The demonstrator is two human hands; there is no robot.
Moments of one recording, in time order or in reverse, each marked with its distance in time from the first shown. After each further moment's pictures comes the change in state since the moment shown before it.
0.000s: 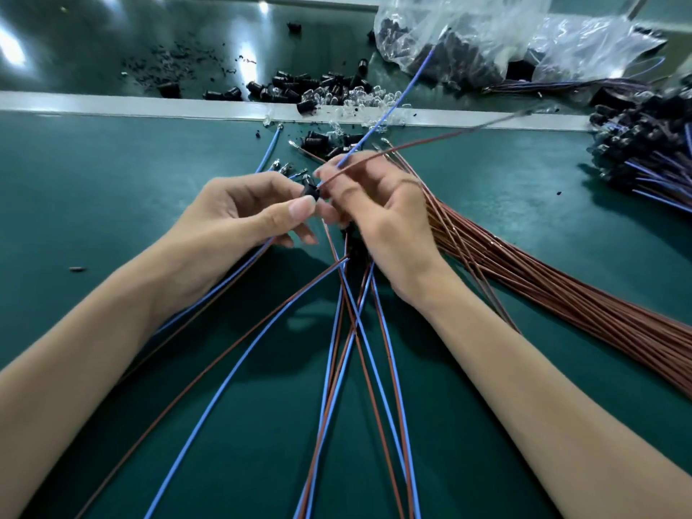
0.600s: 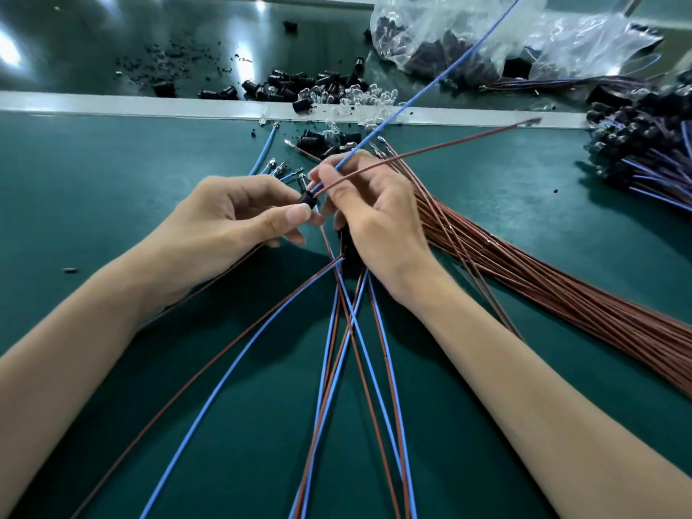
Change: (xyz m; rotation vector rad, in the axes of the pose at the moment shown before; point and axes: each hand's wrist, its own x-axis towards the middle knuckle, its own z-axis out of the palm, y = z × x) left_hand 0.003 0.002 -0.001 0.180 0.056 -0.009; right_hand 0.002 0.005 0.002 -0.183 0.014 -0.035
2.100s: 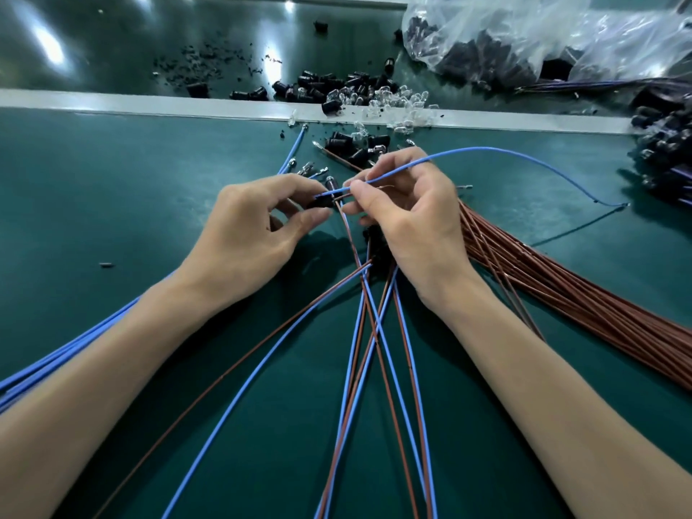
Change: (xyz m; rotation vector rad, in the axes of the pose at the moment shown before) left_hand 0.004 -0.012 0.006 0.443 0.288 0.189; right_hand 0.000 -0.006 -0.002 0.092 0.046 0.079
